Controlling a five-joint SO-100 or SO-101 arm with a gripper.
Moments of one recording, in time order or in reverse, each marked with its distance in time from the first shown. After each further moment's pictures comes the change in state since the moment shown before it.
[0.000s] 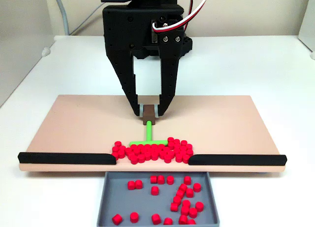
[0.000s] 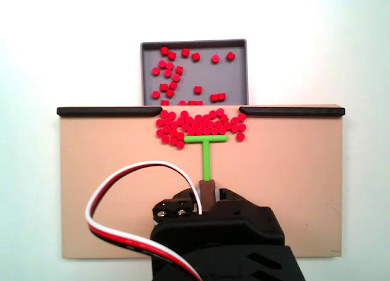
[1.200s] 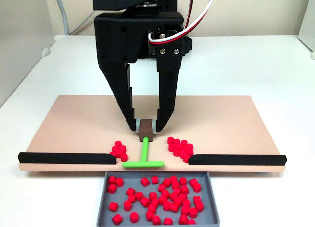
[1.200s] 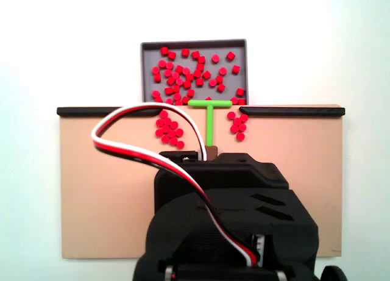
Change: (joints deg) arm 0.3 -9.9 -17.0 5.2 3.9
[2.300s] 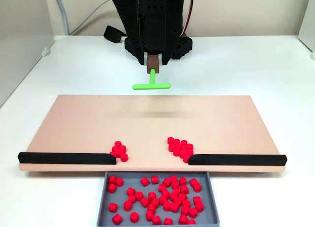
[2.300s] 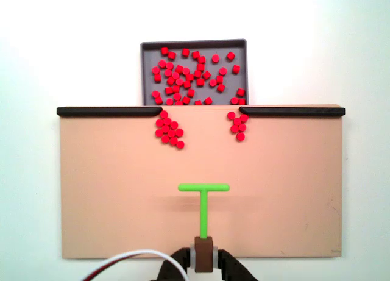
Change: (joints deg) arm -0.7 31.0 19.9 12.0 -0.7
